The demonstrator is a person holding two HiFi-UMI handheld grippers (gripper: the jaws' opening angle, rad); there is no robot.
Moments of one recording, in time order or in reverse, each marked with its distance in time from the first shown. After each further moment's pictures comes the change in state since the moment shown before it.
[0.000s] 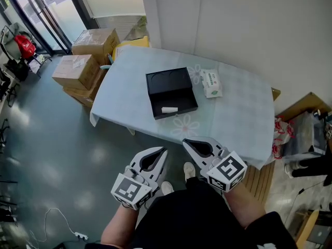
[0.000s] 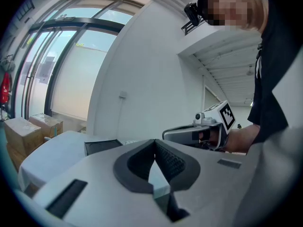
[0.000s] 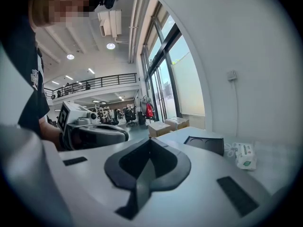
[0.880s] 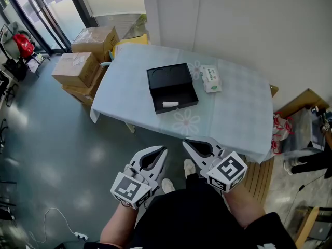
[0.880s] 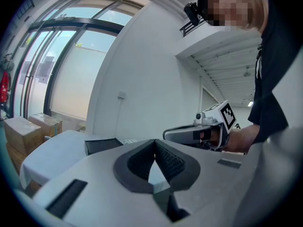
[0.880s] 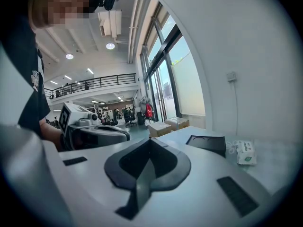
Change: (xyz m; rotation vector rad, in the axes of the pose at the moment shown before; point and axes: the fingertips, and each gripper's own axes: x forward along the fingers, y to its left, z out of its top) left arm -0.029 -0.012 -0.008 -0.001 -0.004 -0.021; right arm -0.007 0.034 -0.007 0.007 -0.004 -0.020
